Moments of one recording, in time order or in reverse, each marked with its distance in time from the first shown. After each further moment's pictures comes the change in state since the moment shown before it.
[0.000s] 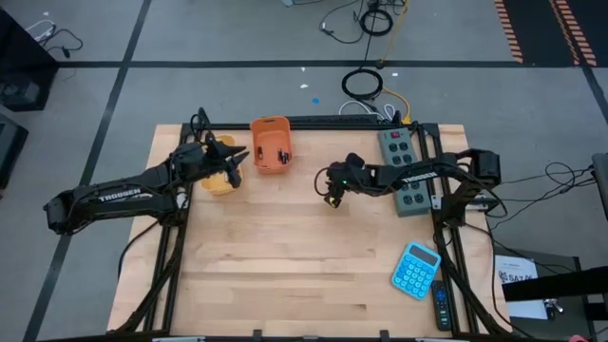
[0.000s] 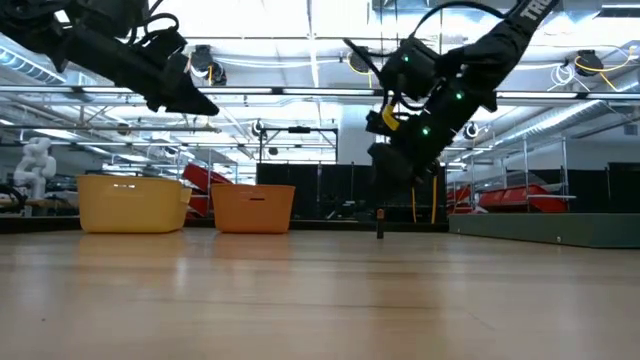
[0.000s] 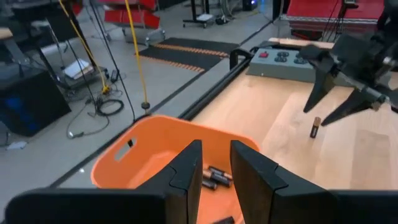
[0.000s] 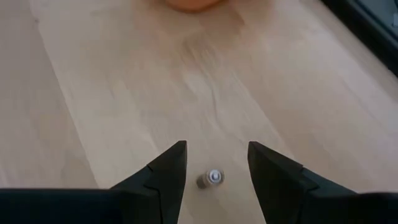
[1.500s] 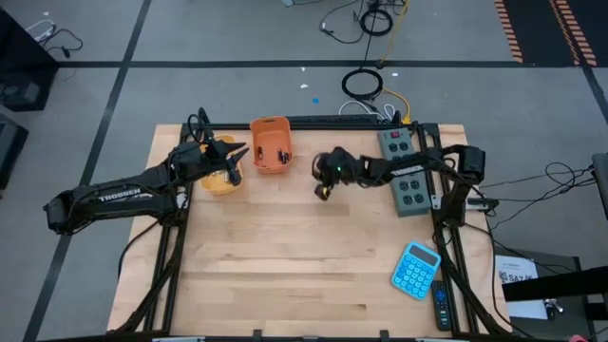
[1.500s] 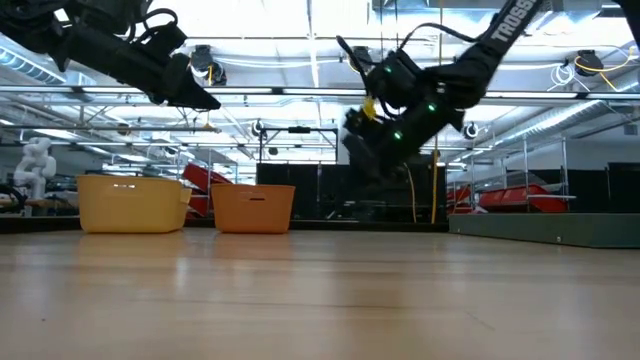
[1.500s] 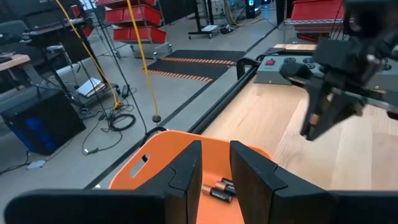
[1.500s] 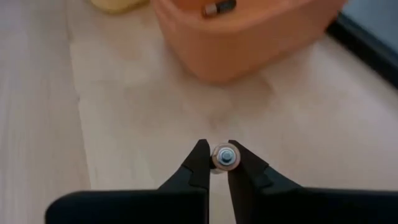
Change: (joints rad) left arm 0.002 0.000 0.000 0.050 -0.025 0.089; right arm -0.094 0.121 0.074 0.225 -0.223 -0.078
